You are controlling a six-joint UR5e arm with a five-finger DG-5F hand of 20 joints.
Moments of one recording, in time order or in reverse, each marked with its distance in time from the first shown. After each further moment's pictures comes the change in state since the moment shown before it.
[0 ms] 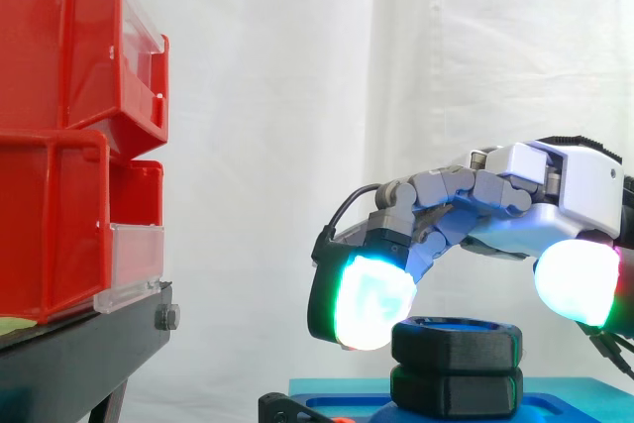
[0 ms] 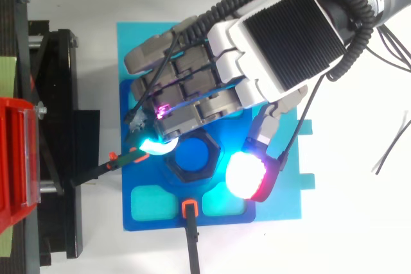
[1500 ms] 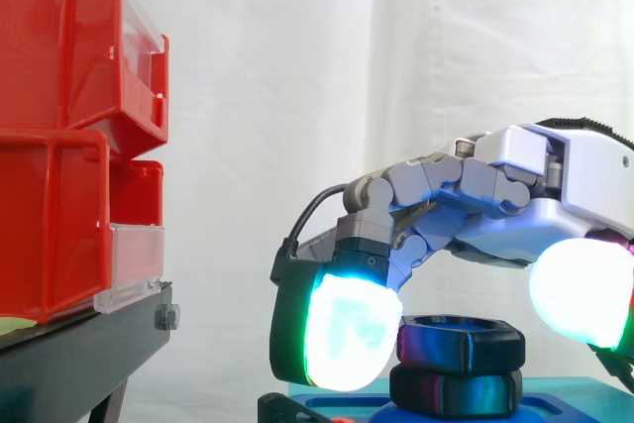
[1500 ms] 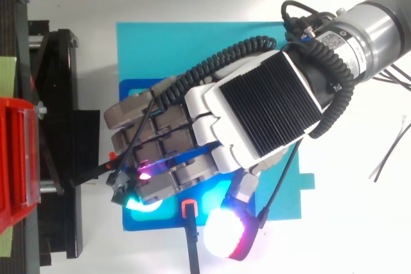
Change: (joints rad) arm 0.096 0.000 0.000 -0.040 0.120 -0.022
